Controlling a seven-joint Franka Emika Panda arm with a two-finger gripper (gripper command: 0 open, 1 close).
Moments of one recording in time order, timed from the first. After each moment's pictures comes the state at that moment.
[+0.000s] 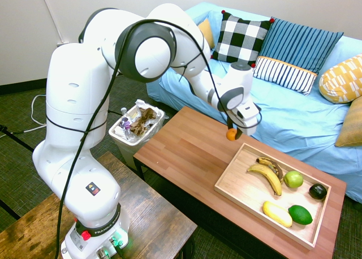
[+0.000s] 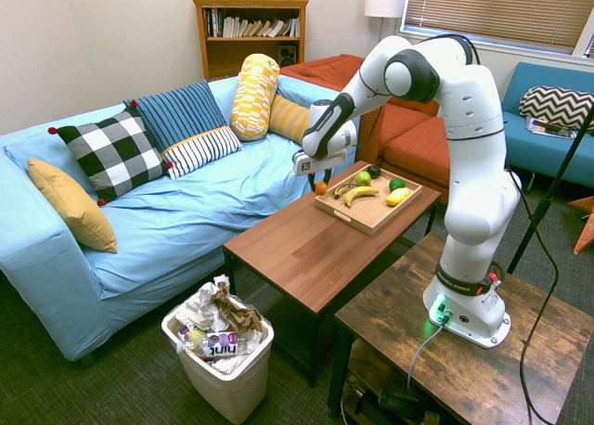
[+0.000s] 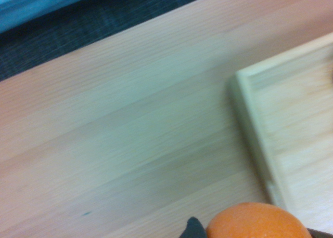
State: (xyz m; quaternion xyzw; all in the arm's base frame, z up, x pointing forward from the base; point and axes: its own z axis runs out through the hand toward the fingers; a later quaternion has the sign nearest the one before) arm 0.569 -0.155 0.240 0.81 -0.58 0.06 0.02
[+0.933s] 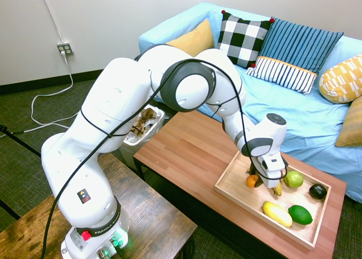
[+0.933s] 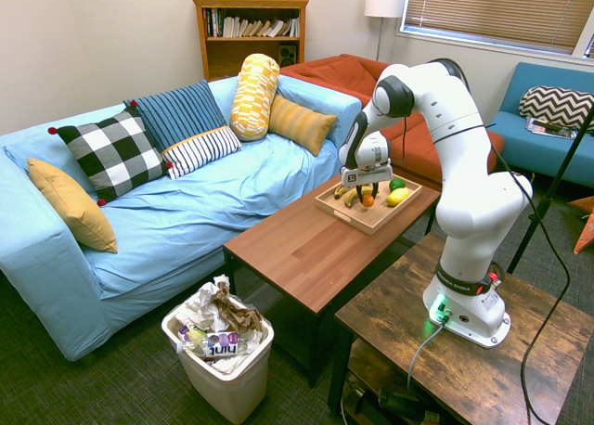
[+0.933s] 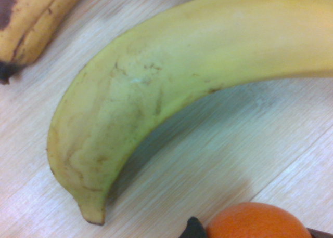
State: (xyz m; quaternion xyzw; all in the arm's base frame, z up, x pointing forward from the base) arm 0.532 -0.297 0.115 0.74 -0.67 0.00 0.06
